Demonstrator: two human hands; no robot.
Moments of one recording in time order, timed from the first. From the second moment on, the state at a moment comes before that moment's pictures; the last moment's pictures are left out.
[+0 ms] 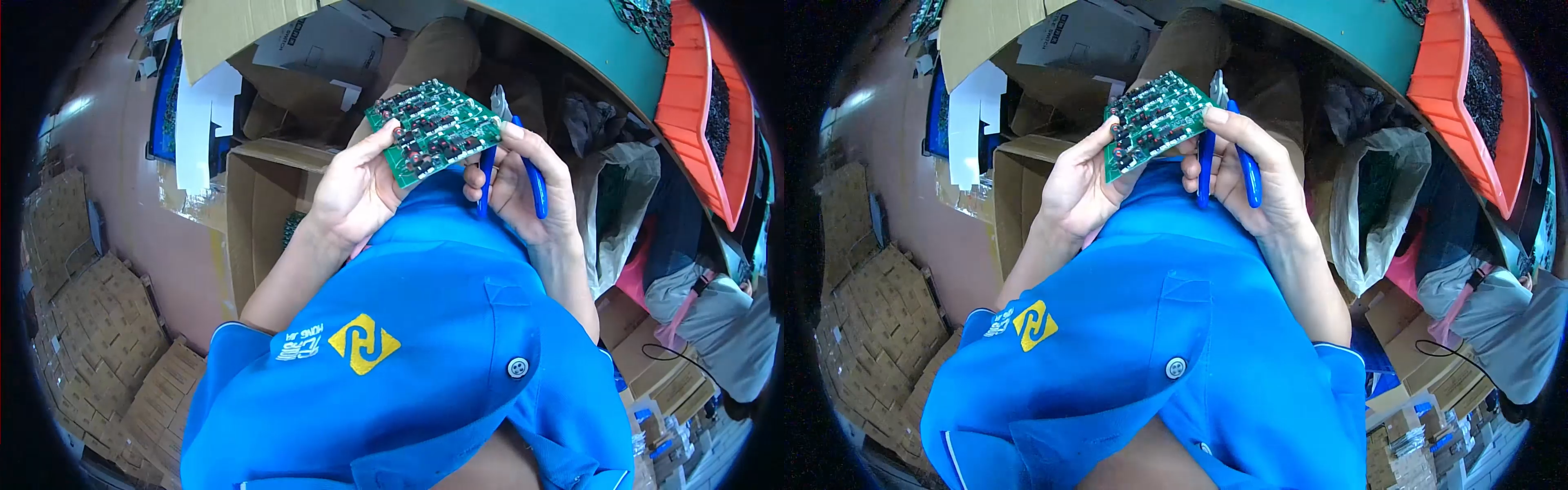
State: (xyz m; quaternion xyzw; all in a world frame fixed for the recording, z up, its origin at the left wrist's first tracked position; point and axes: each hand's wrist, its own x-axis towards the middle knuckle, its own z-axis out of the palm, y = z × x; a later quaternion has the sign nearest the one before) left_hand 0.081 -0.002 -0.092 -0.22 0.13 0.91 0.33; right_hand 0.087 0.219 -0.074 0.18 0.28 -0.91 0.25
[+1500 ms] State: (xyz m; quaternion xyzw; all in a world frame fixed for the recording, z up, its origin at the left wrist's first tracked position) left_hand 0.065 0.022 -0.072 -0.16 0.16 0.91 0.36; right_hand 0.074 0.244 -0.089 0.24 0.13 -0.93 0.25
